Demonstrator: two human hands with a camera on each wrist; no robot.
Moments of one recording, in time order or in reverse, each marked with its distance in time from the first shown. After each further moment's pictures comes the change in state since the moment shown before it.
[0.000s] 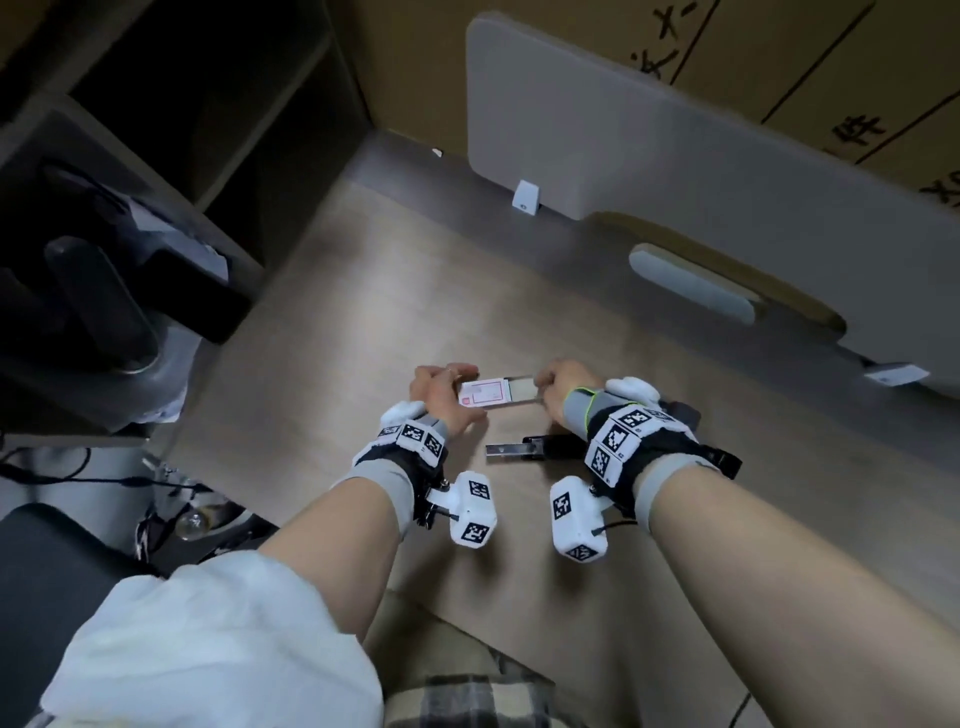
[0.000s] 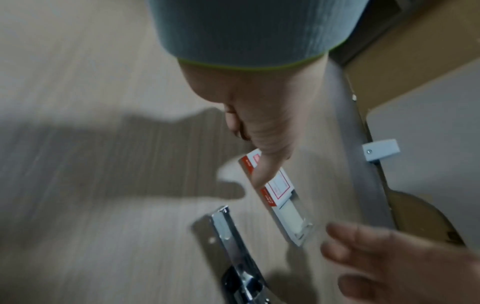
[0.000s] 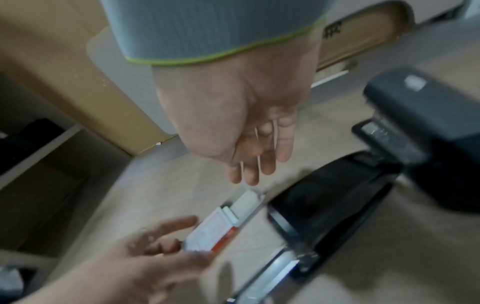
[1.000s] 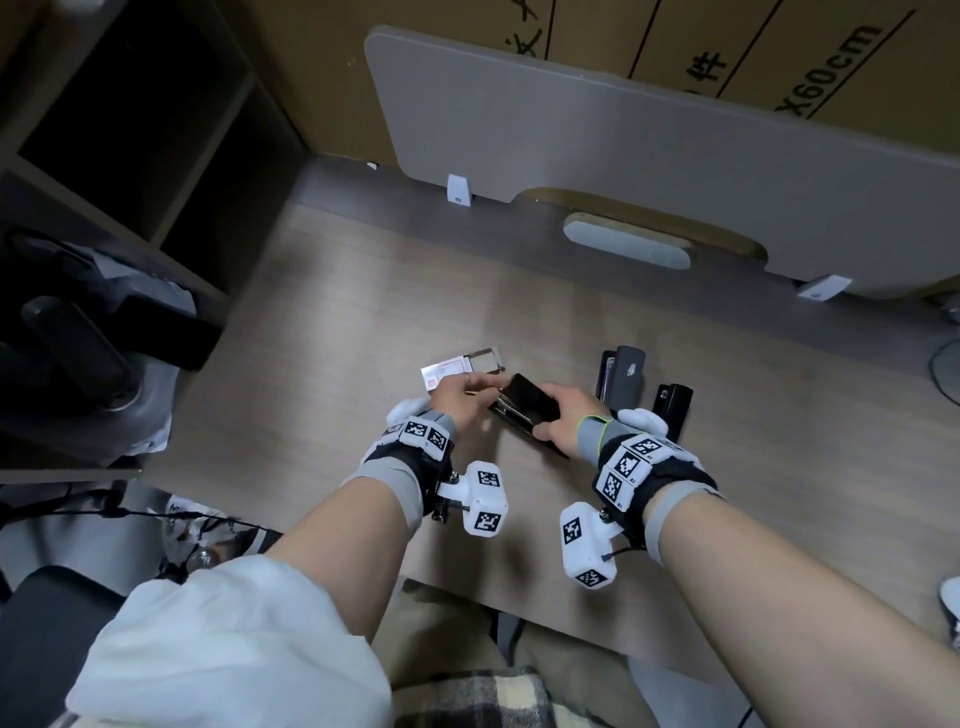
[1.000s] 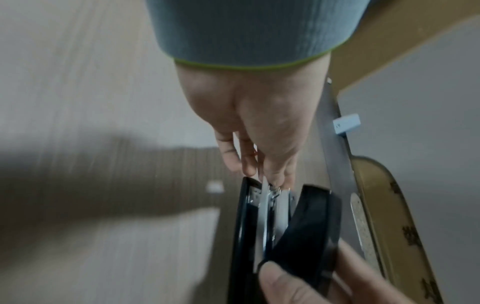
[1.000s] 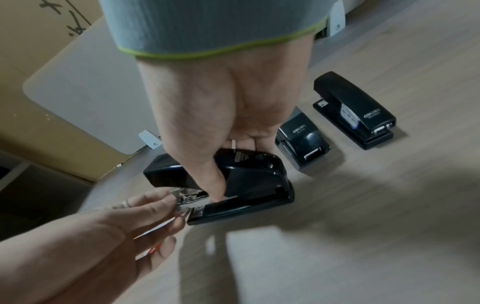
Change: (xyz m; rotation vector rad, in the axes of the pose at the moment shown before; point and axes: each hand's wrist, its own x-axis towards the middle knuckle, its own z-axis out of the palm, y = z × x) left_hand -0.059 0.048 0.035 -0.355 -0.256 0.041; right_hand -0.083 0.087 0.006 0.105 -0.038 -0.125
